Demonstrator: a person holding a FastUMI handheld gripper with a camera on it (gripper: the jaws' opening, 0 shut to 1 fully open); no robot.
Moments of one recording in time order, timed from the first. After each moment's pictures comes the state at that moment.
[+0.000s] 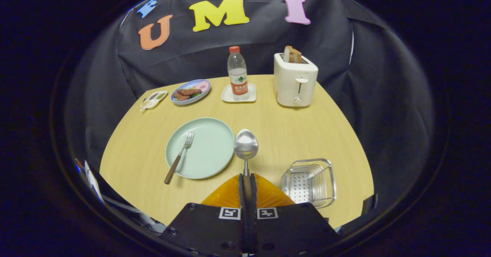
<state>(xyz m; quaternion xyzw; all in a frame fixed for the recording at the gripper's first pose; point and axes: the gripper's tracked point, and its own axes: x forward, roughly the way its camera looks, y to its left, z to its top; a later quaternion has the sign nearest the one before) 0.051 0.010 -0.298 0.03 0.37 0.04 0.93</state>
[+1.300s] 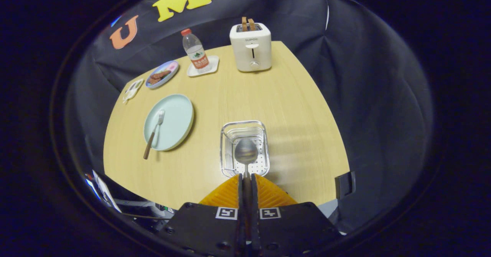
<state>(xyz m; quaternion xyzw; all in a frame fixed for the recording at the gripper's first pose) -0.004 -0.084 -0.315 0.06 0.52 -0.01 0.85</state>
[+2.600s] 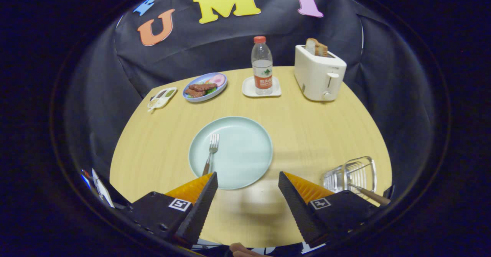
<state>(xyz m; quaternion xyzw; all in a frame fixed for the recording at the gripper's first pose) 0.080 0.134 -0.317 0.05 0.41 0.06 0.91</state>
